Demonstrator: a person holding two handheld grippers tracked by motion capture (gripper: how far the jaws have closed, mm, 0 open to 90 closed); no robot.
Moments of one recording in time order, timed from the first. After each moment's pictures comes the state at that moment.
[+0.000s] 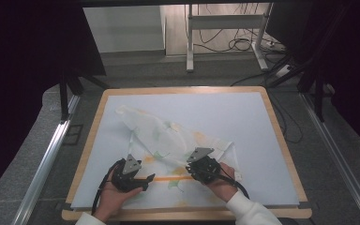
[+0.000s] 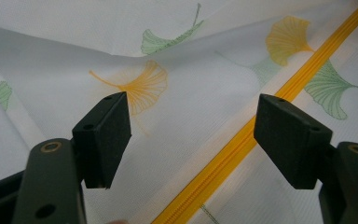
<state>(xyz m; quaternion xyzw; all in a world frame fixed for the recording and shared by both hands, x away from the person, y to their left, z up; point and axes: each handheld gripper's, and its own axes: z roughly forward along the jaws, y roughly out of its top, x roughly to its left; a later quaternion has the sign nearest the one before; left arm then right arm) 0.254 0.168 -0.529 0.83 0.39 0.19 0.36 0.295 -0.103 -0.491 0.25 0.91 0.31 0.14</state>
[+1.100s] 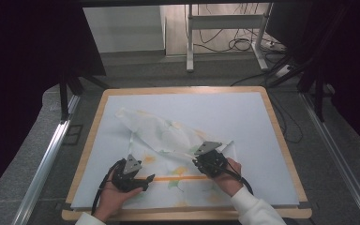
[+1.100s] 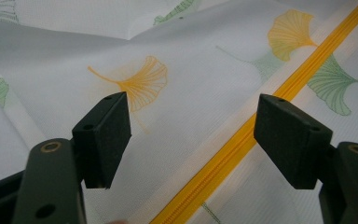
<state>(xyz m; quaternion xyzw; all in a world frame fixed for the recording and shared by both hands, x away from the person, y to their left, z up) 0.255 0.169 -0.529 0.83 0.39 0.18 0.35 0.311 -0.122 -0.485 0.28 0.89 0.31 0.16</state>
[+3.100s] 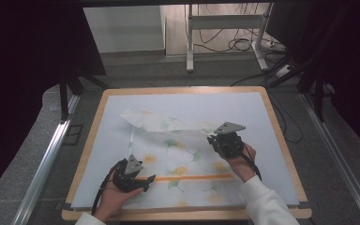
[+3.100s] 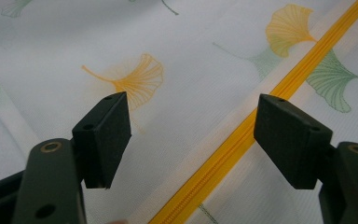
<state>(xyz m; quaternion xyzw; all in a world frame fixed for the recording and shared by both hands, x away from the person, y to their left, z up) 0.256 0.166 -0.531 0.84 0.38 0.18 0.35 0.354 -0.166 -0.458 0.34 0.84 0.37 0.22</state>
